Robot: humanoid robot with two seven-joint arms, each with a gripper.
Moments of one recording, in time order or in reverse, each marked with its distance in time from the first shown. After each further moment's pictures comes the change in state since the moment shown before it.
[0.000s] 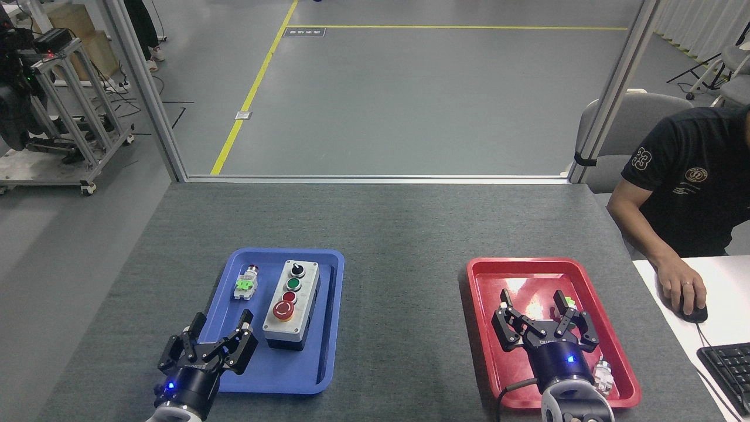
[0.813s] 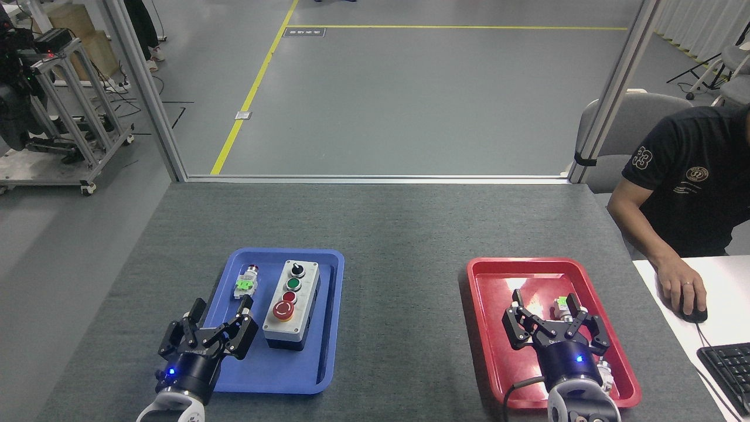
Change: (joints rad) left arm -0.044 -0.007 0.004 -0.009 0.000 0.006 -0.002; right arm -0.001 -0.002 -0.022 0.000 -0.001 0.043 0.024
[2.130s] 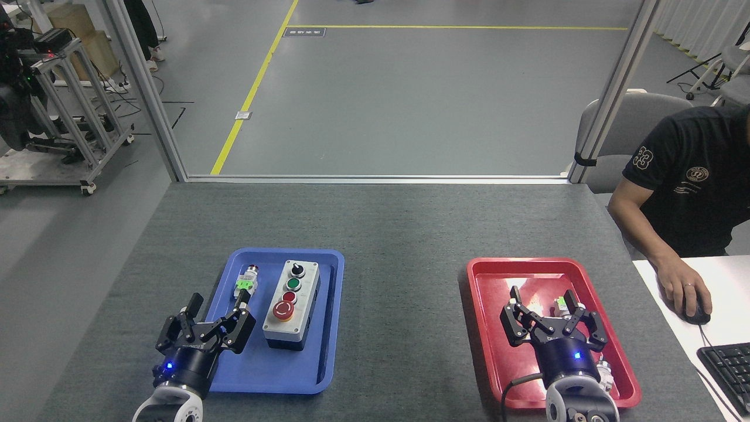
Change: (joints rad) left arm -0.015 0.003 0.008 0.009 -0.001 0.004 0.000; right arm -0.010 0.005 0.001 0.000 0.002 -0.005 0.002
